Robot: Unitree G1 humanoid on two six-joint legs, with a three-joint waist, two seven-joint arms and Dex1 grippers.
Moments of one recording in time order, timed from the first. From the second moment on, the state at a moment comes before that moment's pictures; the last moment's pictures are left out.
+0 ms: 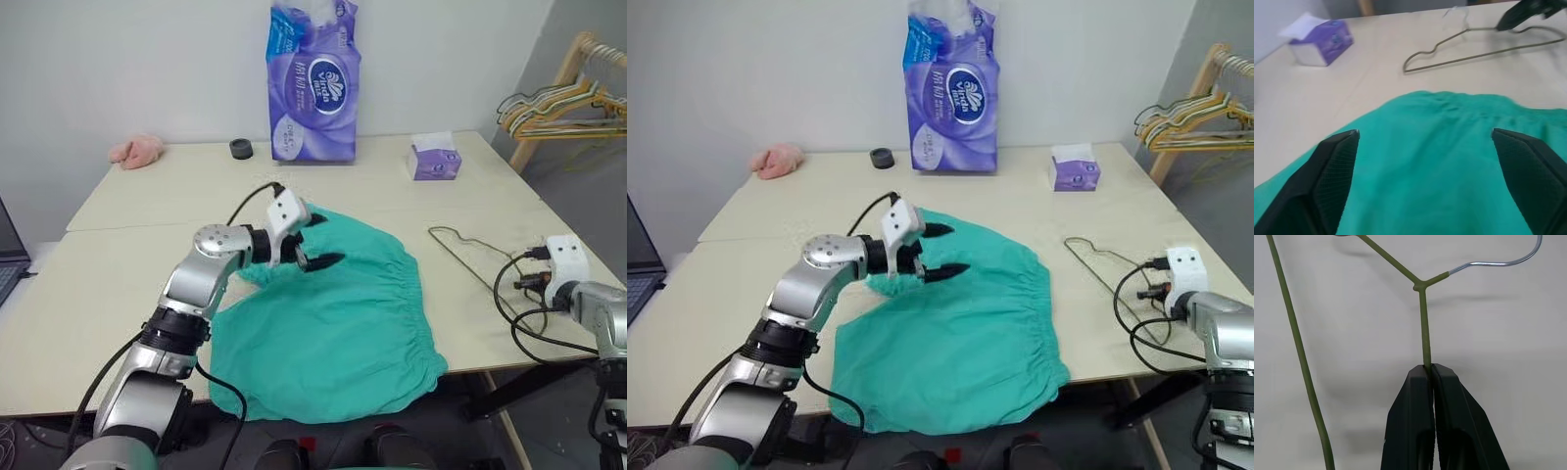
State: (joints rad) left arm -0.71 0.49 -0.15 0.27 -0.22 0.34 -0.93; right arm -0.30 -0.78 -0.16 -0.02 0.14 0.80 0.44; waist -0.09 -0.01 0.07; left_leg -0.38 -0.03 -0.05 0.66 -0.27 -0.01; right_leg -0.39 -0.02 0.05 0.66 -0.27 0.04
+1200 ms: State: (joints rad) left arm -0.73 0.58 -0.17 0.42 -0.24 0.41 -1.37; right arm -0.31 -0.76 0.16 -0.29 -0.30 -0.10 0.56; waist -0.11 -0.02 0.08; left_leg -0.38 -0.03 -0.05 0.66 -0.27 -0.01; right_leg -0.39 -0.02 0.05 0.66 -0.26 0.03
